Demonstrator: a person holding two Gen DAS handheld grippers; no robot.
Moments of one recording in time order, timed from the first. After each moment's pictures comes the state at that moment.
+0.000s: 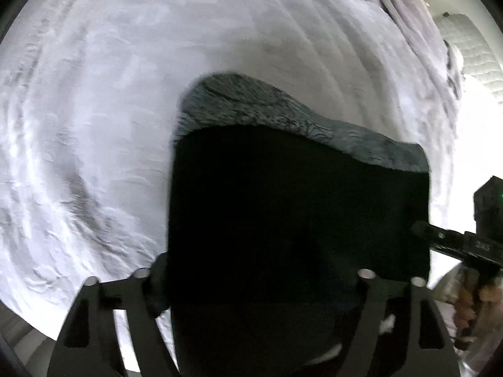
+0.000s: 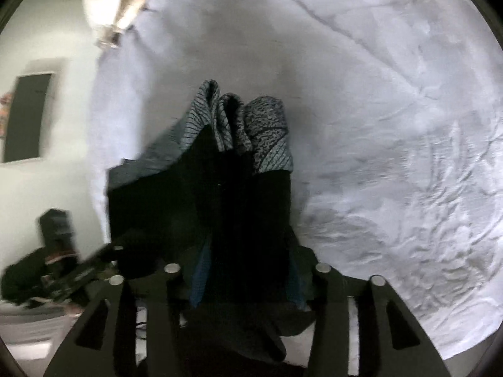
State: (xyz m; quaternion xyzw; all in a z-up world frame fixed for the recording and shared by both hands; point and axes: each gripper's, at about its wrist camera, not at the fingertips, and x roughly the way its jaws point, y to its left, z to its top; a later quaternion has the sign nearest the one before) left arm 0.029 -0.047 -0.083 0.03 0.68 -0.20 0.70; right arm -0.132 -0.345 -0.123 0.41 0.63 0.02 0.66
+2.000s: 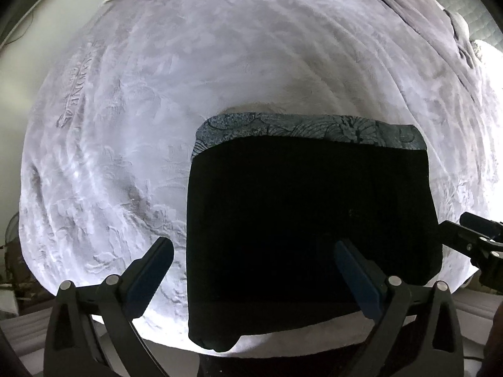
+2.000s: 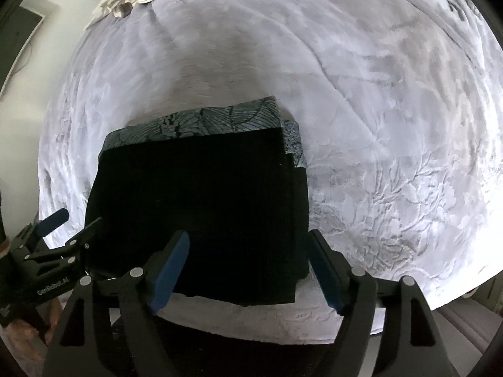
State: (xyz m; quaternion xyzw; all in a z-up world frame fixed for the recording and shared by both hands) left arm -0.018 -0.069 -0.023 0.15 0.64 -0.15 0.74; right arm -0.142 -0.305 -0.036 0.22 0.66 -0.06 0.72
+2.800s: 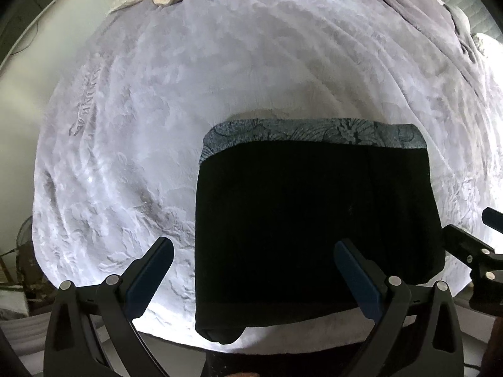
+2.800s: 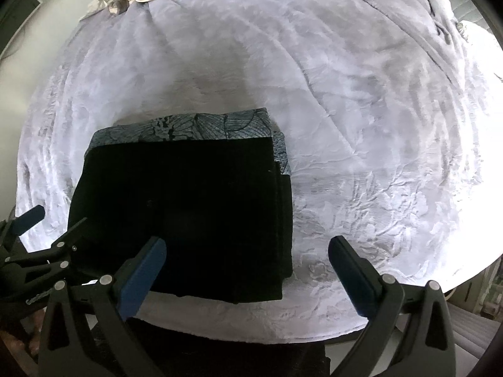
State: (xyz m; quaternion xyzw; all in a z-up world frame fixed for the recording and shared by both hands) left arm -0.024 -0.075 -0.010 0.17 0.62 -0.13 0.75; right arm -0.140 -0.284 -0.019 0.16 0.65 -0.11 0.73
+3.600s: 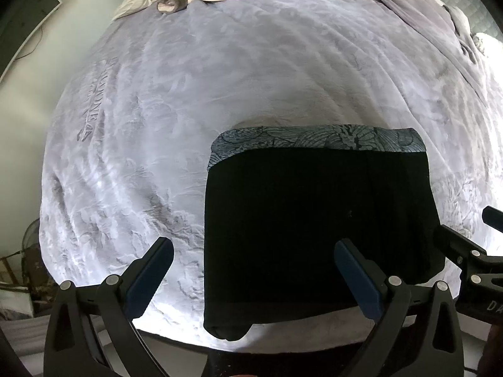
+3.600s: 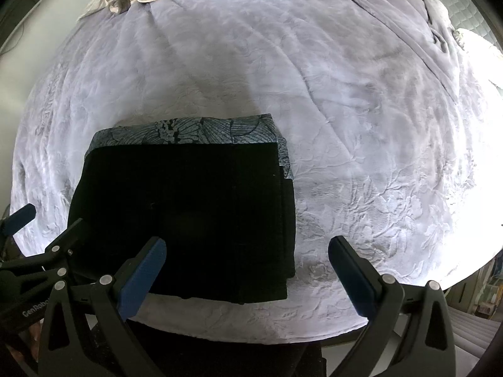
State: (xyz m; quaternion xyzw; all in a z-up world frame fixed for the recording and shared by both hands) left arm -0.025 -0.073 0.000 0.18 0.61 -0.13 0.76; right arm -0.138 -0.273 -0.013 0.14 0.65 -0.12 0.74
